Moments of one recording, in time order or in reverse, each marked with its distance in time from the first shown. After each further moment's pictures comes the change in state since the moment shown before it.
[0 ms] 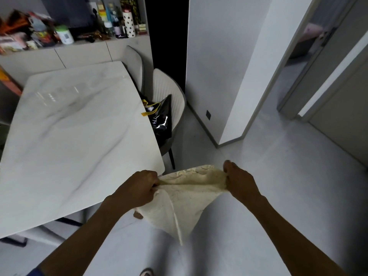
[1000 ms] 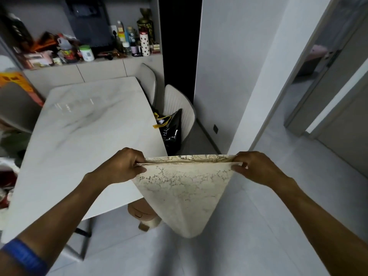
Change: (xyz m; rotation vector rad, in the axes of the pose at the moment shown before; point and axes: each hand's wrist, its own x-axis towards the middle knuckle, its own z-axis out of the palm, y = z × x) left_hand -0.013 -0.065 -0.096 -0.215 0.133 -0.034; right_hand 0.047 -0.006 -0.082 0.027 0.045 -0.413
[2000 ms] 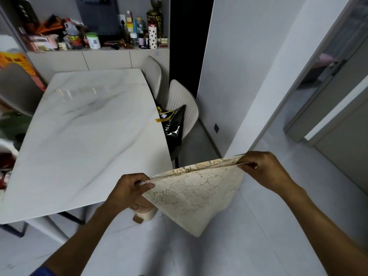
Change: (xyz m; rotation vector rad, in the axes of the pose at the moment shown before) left_hand -0.057 -0.027 0.112 -0.531 0.257 -0.217; right_hand -0.015 -0.034 -0.022 0.092 0.079 -0.012
